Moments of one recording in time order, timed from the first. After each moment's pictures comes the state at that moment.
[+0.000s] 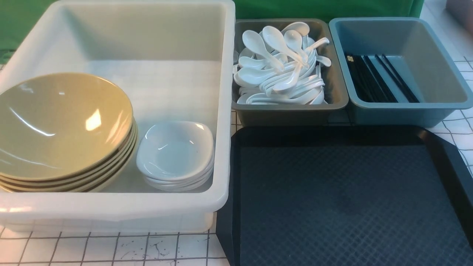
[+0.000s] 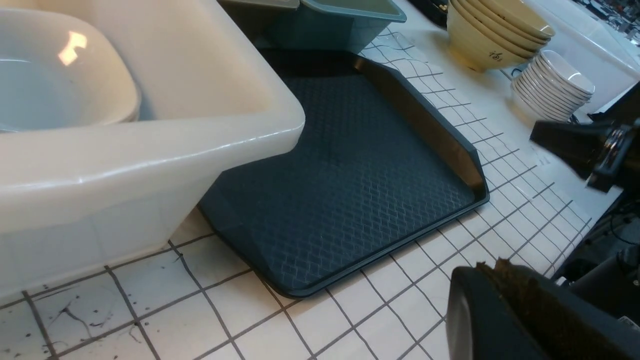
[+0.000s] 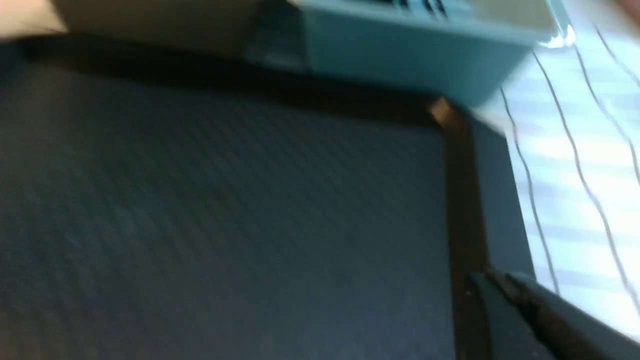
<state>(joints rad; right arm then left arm) 0.09 0.09 -0.05 -0.19 0.29 0.13 -0.40 0.11 -0.35 -0.67 0.77 0.30</state>
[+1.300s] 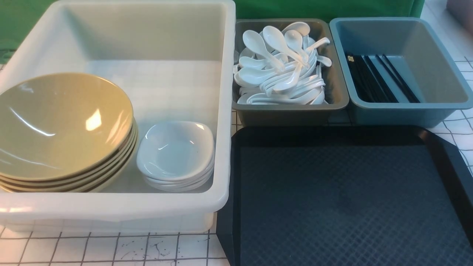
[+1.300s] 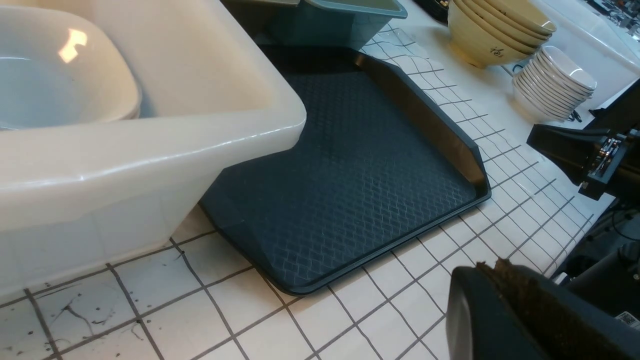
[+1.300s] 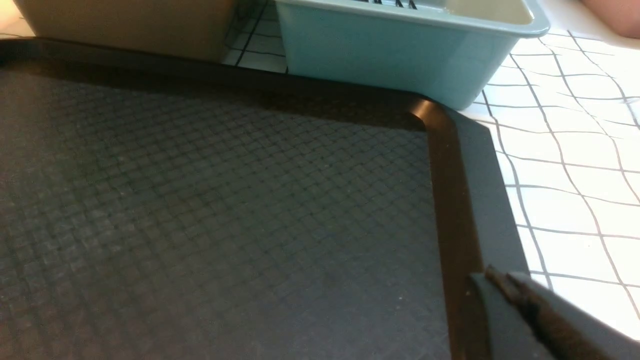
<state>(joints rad) 0.06 -0.01 0.01 -0.15 0.27 0.08 -0.40 0.11 -0.35 -0.67 0.77 0.30</state>
